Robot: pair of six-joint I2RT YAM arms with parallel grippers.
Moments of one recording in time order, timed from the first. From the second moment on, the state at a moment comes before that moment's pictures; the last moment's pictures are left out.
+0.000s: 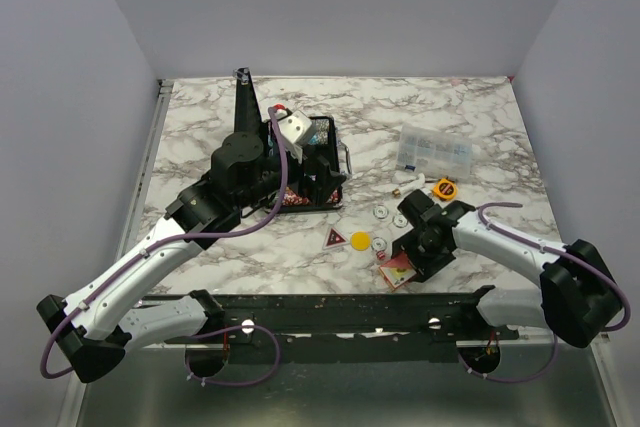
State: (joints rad) left arm -0.80 1.02 1.14 -0.29 0.14 -0.11; right arm 0.62 1.26 0.63 -0.84 -0.02 1.63
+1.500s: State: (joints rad) left arm -0.71 0.62 1.02 -0.17 -0.33 -0.12; right arm 0.75 2.21 1.87 -0.35 0.40 0.44
